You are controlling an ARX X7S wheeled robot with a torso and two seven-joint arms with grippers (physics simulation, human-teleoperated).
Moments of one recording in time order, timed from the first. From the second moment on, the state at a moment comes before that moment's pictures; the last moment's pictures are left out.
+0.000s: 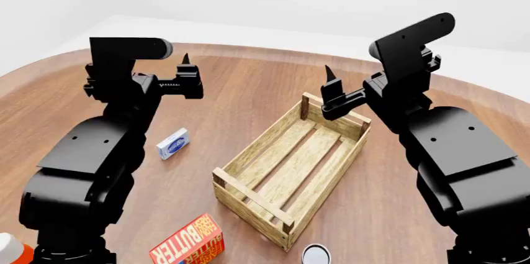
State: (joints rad) left arm -0.79 -0.22 0.09 0.06 -0.32 -0.75 -0.11; right arm 0.86 0.39 -0.27 -0.20 0.26 0.90 -0.14
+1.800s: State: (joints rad) left arm -0.20 -0.64 -0.80 0.70 -1.45 -1.51 -0.91; right arm 0.91 0.37 -0.28 -0.20 0.29 0.94 -0.10
